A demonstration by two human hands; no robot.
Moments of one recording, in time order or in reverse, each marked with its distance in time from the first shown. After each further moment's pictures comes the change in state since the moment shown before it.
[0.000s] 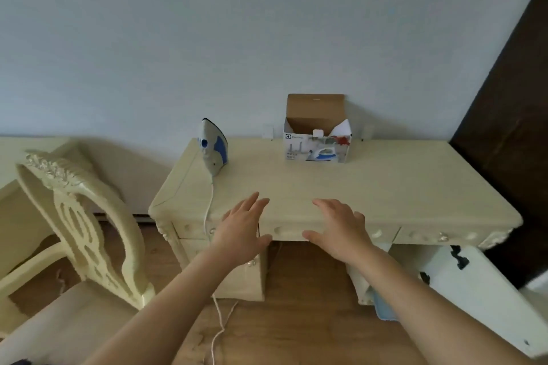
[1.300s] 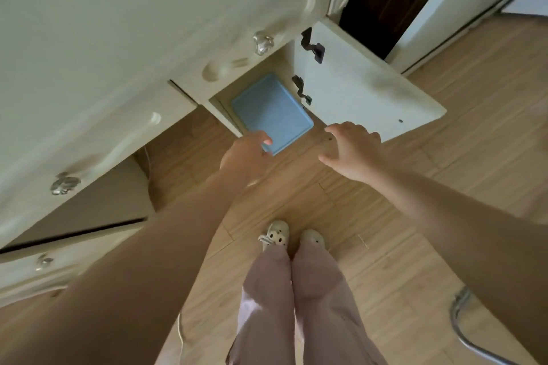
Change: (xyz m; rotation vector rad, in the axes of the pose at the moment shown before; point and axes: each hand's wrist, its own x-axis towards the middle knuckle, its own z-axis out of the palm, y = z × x) left_hand 0.236 0.307 0.466 0.015 -0.678 0.250; right_hand -0.049 0.525 0.169 0.136 -0.273 0.714
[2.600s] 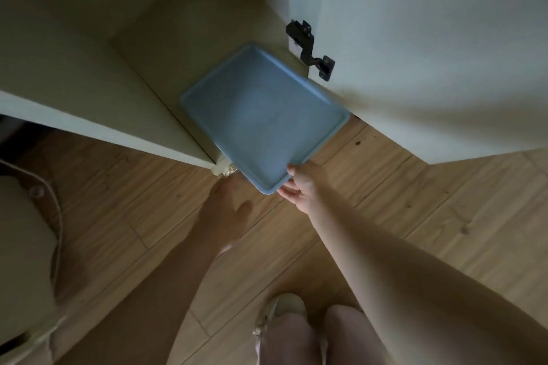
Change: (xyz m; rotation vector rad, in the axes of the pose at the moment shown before) left_hand 0.232 -0.162 0.227 -0.212 -0.085 -0.083; right_hand 0.287 0.011 0.314 1.809 -0.098 0.818
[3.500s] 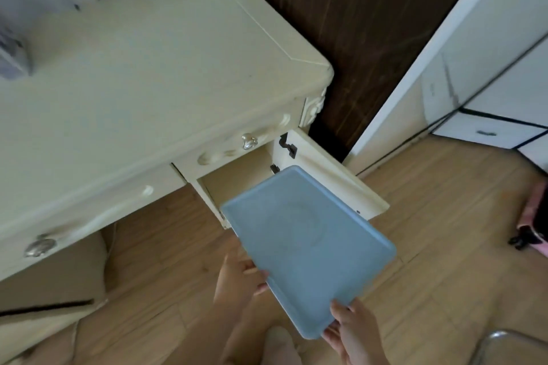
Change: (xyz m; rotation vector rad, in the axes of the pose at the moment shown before) left_hand -0.325 0.184 -0.102 -0.931 0.025 -0.144; right_hand -0.468 -0.032 -0.150 -0.053 0.087 -0.197
